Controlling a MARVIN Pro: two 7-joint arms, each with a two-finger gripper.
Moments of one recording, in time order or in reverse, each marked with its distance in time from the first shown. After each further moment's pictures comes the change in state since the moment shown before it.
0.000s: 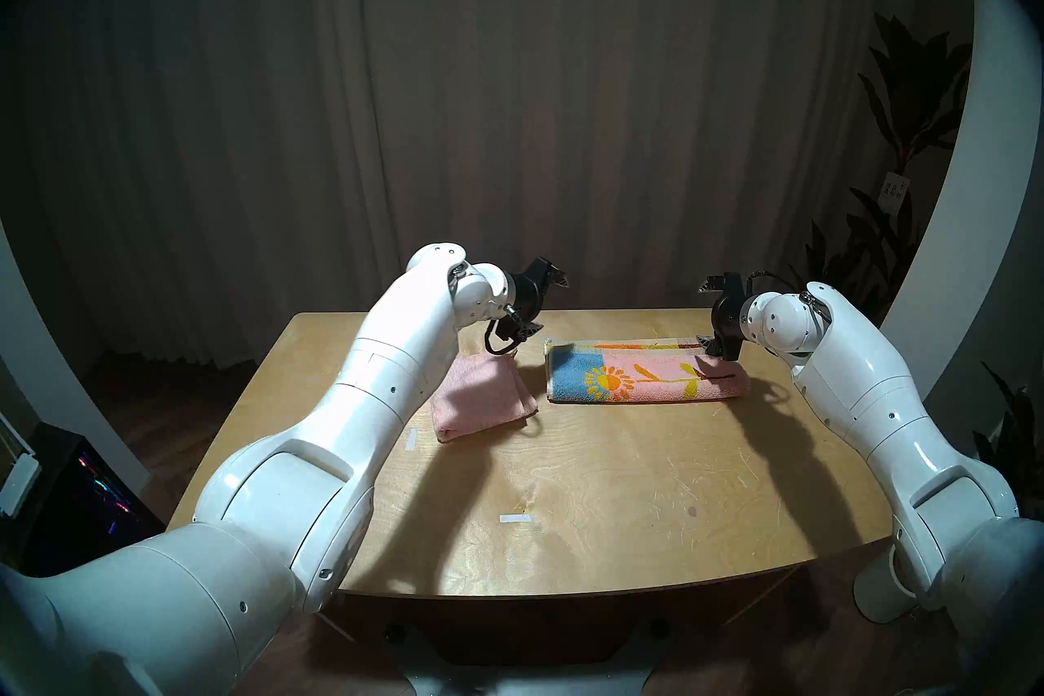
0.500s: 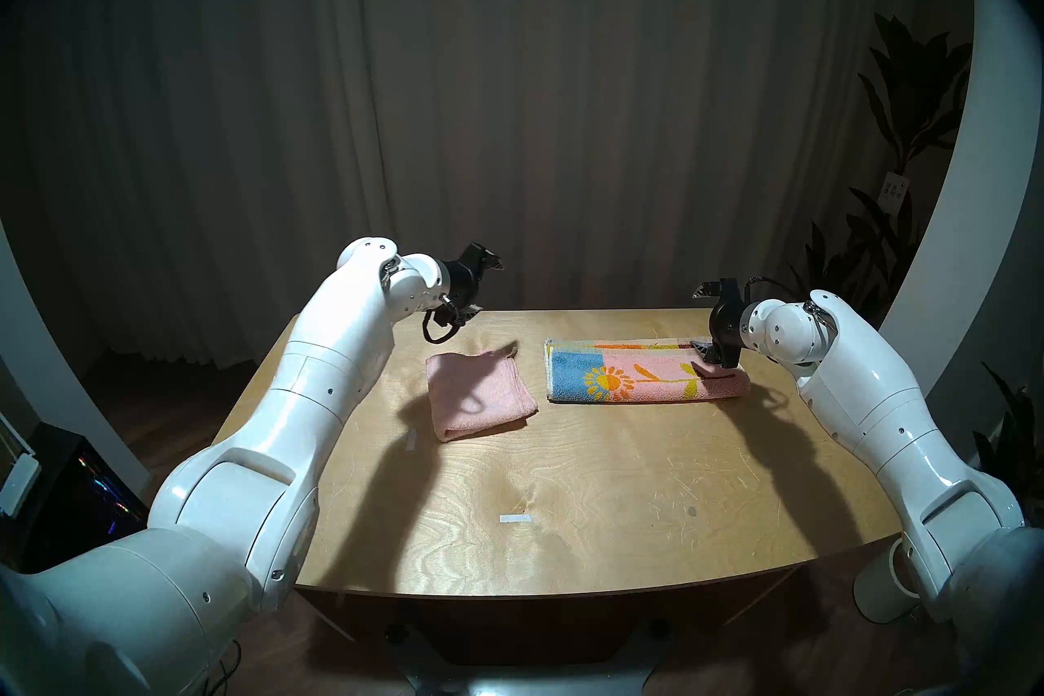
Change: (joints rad) left arm 0.053 0.147 -0.096 -0.080 0.034 0.001 -0.029; right arm -0.073 0.041 0.001 -0.102 0.011 0.019 0.000
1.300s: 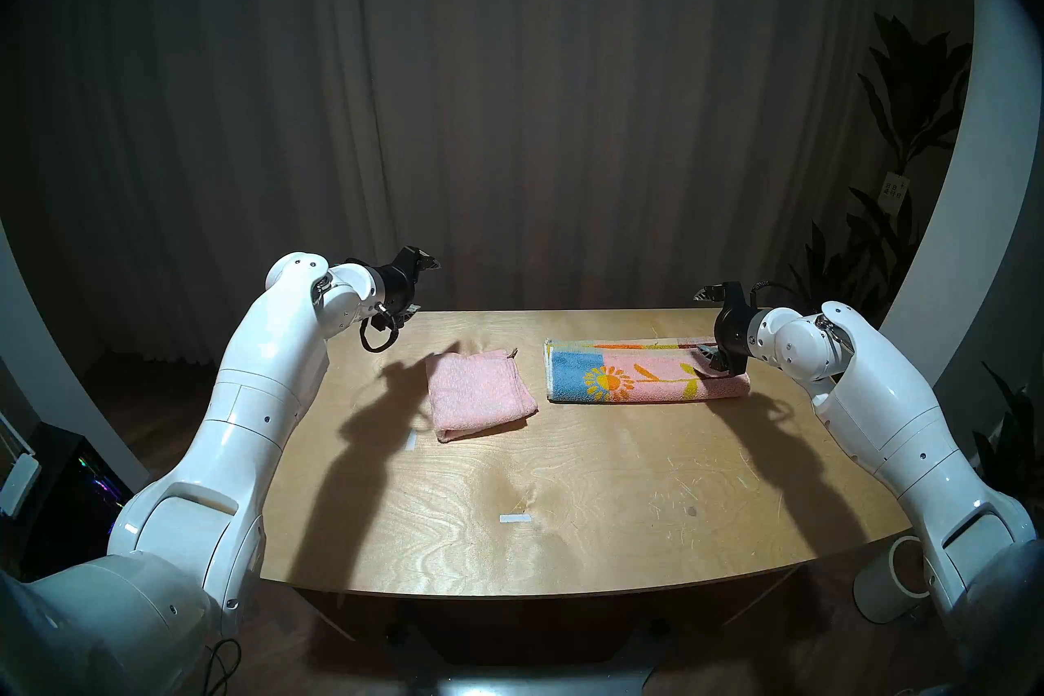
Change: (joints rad) left arm 0.111 0.125 -0.106 -0.136 0.037 -0.026 -0.050; right arm -0.117 0.082 0.035 -0.174 -0.026 -0.022 0.034
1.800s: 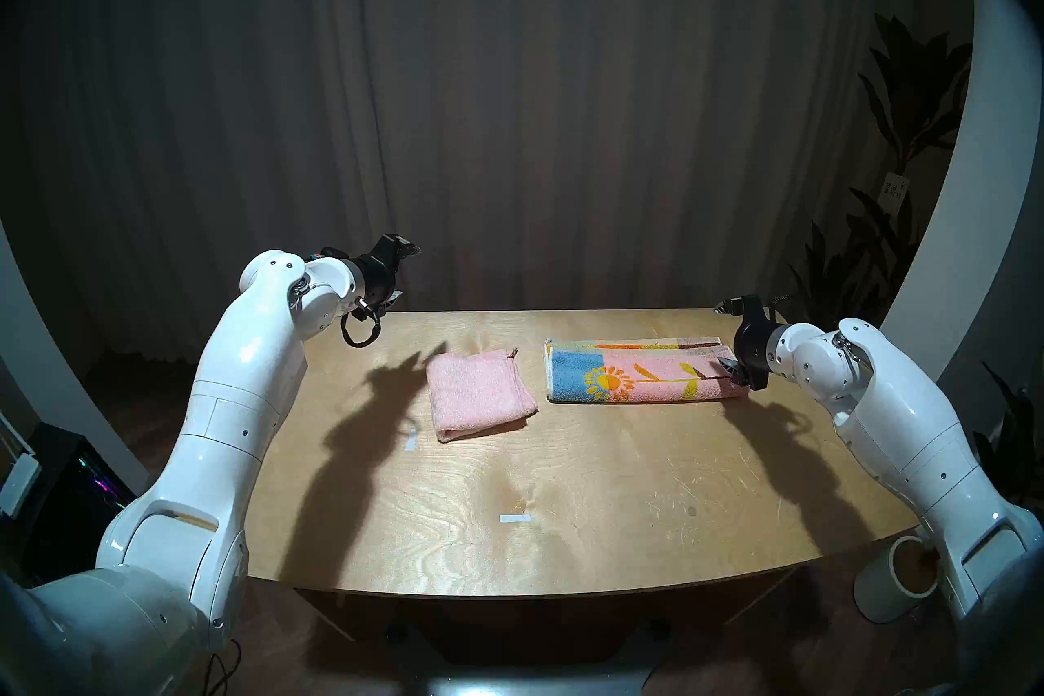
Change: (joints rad) left arm 0.072 0.044 -0.053 -0.111 0.027 -0.034 -0.035; right arm -0.121 0.074 0.043 -0.076 -0.015 -0.043 0.011
